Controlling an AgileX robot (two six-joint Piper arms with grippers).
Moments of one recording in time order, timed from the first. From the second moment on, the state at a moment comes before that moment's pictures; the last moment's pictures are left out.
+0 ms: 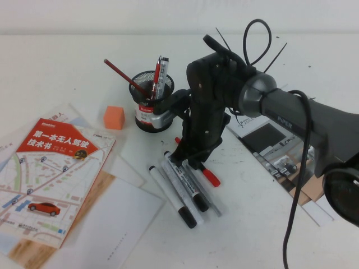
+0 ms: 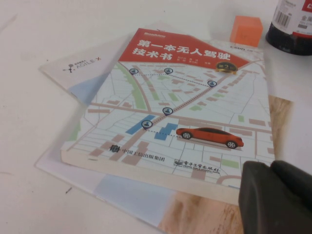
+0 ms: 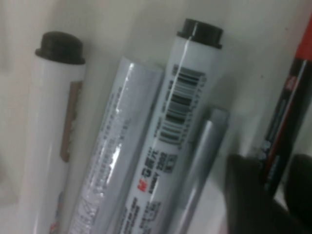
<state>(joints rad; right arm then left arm) 0.62 2.33 -2.05 0.01 1.23 -0.20 -0.14 -0.01 0.01 0.00 0.38 -0.03</state>
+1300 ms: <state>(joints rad) 0.61 1.94 -1.39 -0.44 -0.48 0.61 -0.14 -0.01 0.01 0.00 0.38 -0.03</state>
